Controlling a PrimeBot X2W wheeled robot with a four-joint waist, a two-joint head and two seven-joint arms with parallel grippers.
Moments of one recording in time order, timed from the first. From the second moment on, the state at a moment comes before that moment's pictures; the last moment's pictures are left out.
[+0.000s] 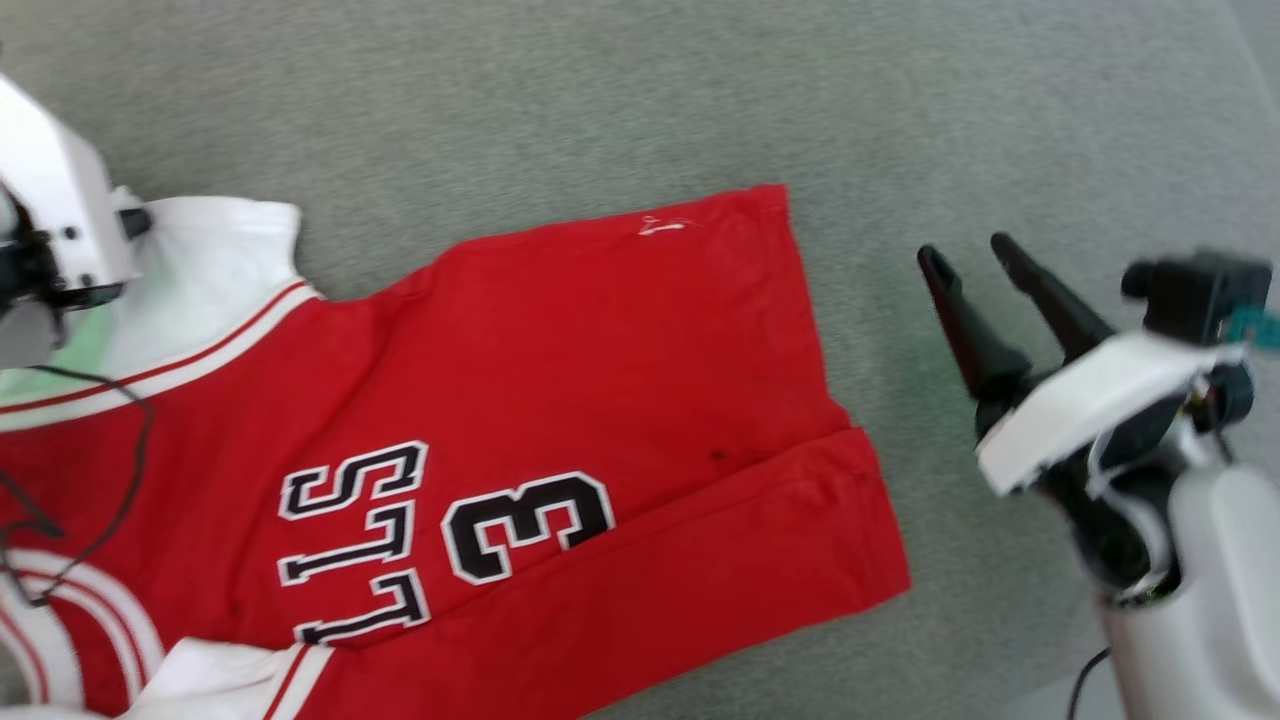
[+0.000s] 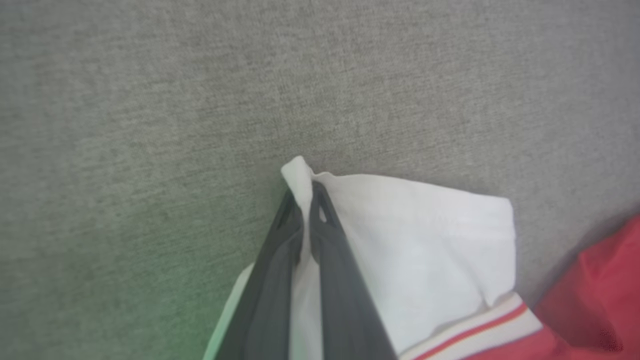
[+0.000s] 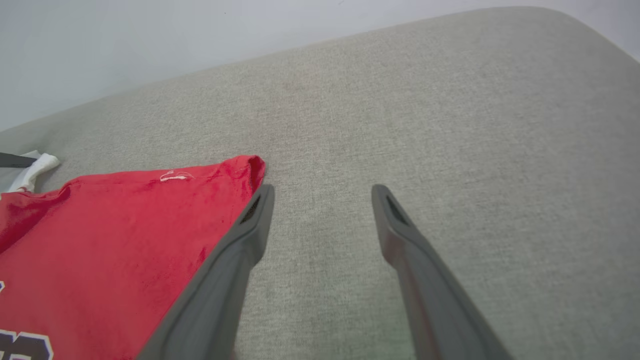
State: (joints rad) left arm -0.93 0.77 -0.50 0.43 -1.01 0.14 0.90; right arm -0.36 -0.12 0.10 0.03 0.42 0.13 0.21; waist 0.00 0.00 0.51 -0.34
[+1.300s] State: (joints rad) left arm -1.07 0.55 -0.57 0.45 -0.96 -0.06 0.64; right arm -0.75 -0.20 0.05 0.34 0.47 0.13 0.89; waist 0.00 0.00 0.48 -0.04
